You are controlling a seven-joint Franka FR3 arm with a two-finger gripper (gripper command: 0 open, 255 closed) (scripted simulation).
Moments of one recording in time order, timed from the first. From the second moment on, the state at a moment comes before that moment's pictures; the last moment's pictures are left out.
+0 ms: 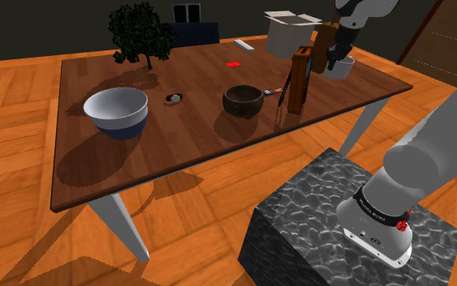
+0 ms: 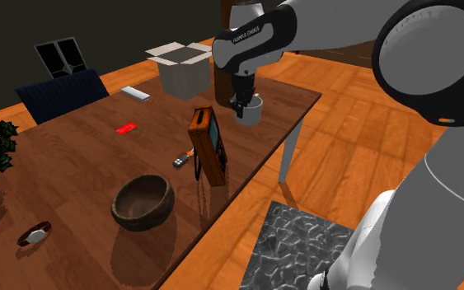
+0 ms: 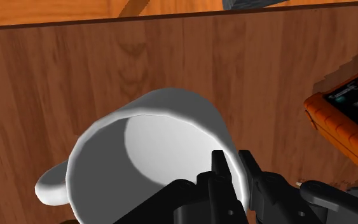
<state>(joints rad) -0.25 -0.01 -0.43 -2.05 -0.03 2.11 -0.45</state>
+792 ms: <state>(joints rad) -0.24 -0.05 -0.42 -1.94 -0.05 1.96 -0.43</state>
